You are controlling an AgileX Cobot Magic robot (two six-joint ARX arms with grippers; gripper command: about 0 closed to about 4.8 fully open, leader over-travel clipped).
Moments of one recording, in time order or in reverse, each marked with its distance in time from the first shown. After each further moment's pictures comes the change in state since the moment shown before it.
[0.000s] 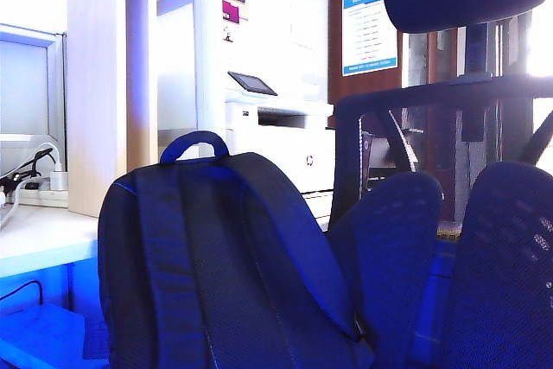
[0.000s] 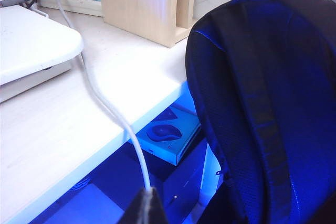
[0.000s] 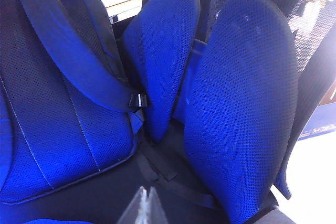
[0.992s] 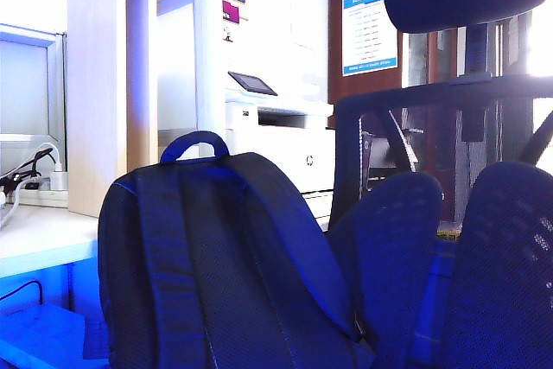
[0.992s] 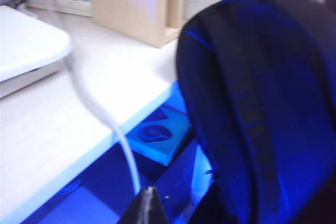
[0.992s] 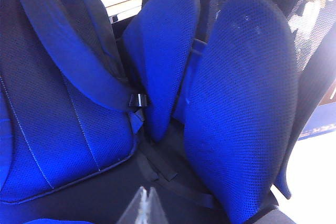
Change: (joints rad) left arm 0.000 0.000 -0.001 0.001 0.038 0.000; right arm 0.000 0.000 0.000 -0.001 -0.002 0.000
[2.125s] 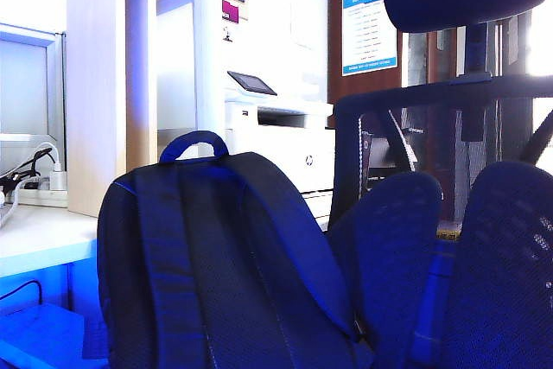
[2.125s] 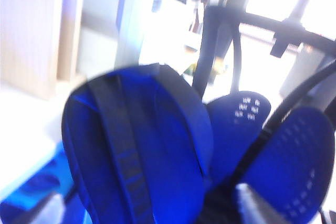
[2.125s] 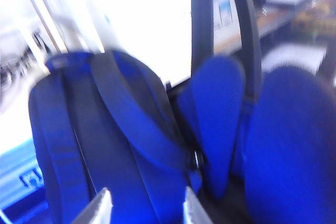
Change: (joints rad) left arm 0.000 0.170 0.248 0.051 0.333 -0.230; right arm 0.001 0.000 0.082 0.122 -0.122 0.191
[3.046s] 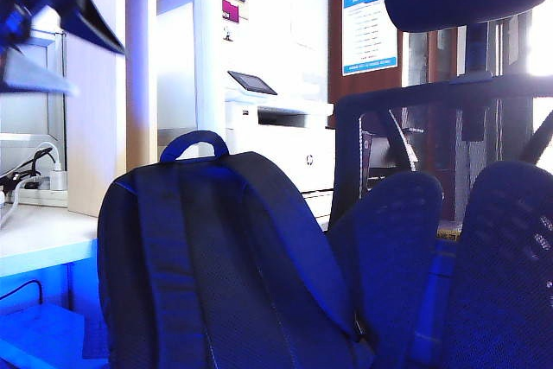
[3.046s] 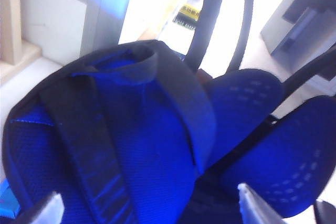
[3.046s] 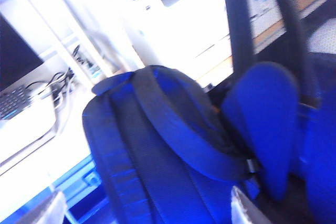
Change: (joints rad) left arm 0.000 1.058 0.443 0.361 0.146 0.032; right arm 0.001 0.444 0.285 0.111 -0.121 0.177
